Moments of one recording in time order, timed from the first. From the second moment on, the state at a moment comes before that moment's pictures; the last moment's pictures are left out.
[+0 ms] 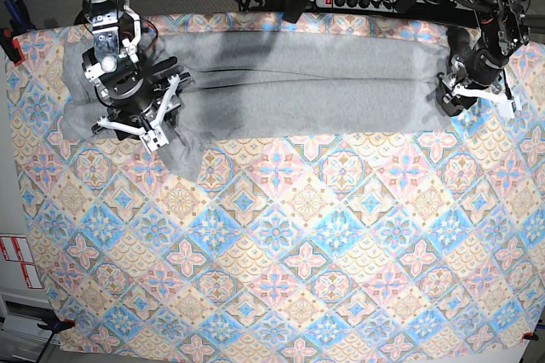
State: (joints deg) left arm 22.9 -18.1 -27.1 88.4 -51.2 -5.1 39.3; right arm -17.0 13.4 1.0 103.9 -5.5 21.6 -40.6
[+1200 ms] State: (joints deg) left arm 23.0 -18.1 -27.1 88.4 -51.2 -5.1 39.3; right arm -11.4 13.4 -0.6 90.0 -6.1 21.6 -38.3
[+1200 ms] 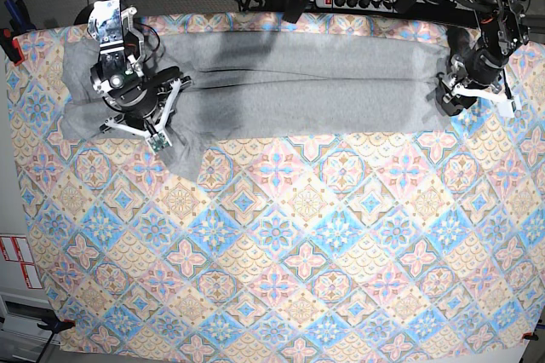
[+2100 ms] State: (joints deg) left arm 23.0 -18.1 -27.1 88.4 -51.2 -5.1 39.1; right arm -26.9 13.7 1.1 106.6 -6.0 21.8 -38.7
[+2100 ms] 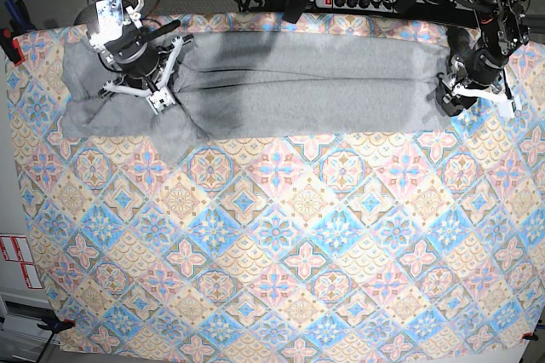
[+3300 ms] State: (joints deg) left arm 23.0 -18.1 -27.1 88.2 -51.2 -5.1 39.2; right arm -29.6 13.7 1.5 108.3 -5.9 21.7 -32.8
